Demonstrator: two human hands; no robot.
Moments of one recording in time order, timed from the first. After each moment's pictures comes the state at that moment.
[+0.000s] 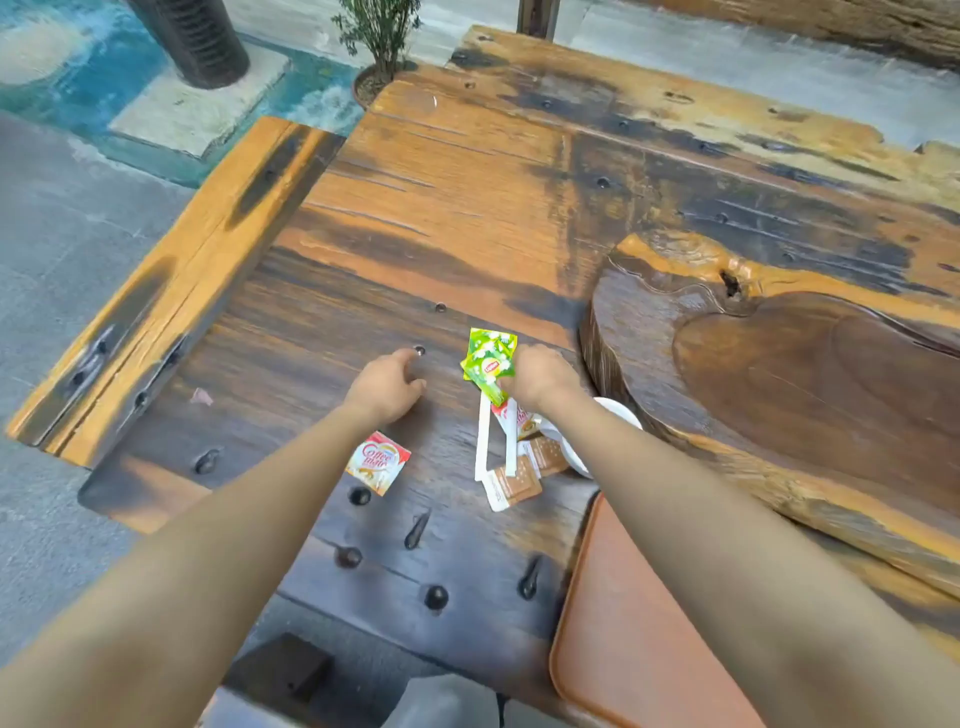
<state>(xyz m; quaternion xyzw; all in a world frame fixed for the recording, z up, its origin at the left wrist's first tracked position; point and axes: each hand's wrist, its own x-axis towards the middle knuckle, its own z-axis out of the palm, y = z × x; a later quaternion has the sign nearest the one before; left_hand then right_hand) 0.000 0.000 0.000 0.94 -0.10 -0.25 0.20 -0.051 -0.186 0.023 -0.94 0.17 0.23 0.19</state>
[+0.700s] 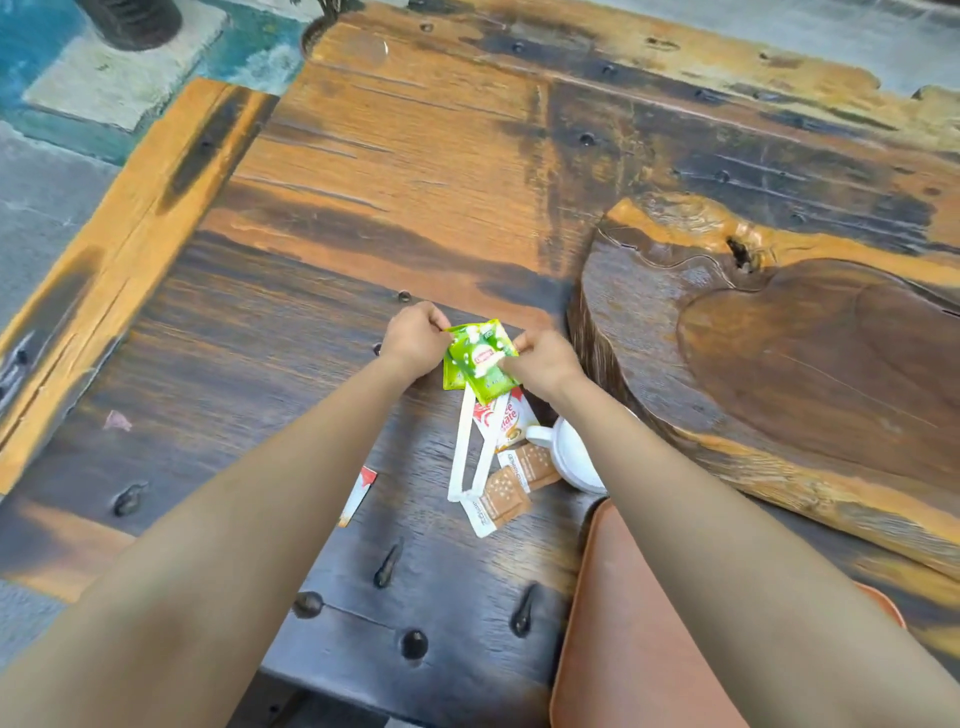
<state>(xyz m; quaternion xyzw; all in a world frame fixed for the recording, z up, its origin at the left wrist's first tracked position) 0.042 -0.087 -0.032 0.92 -0.05 -0.23 0.32 -0.040 -0.222 -0.023 -0.83 0.31 0.15 0.44</state>
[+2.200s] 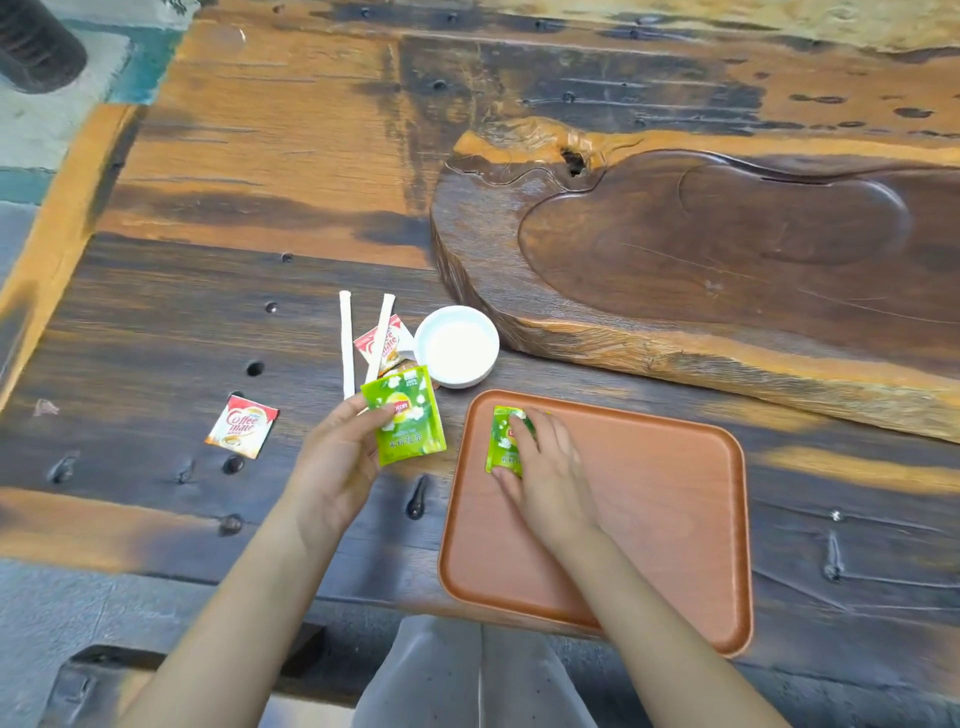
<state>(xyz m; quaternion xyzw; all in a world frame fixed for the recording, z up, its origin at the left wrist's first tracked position) -0.183 -0.081 0.044 0.60 0.17 -0.37 0.69 -0.316 -0.233 -0.028 -0.94 0.22 0.06 0.26</state>
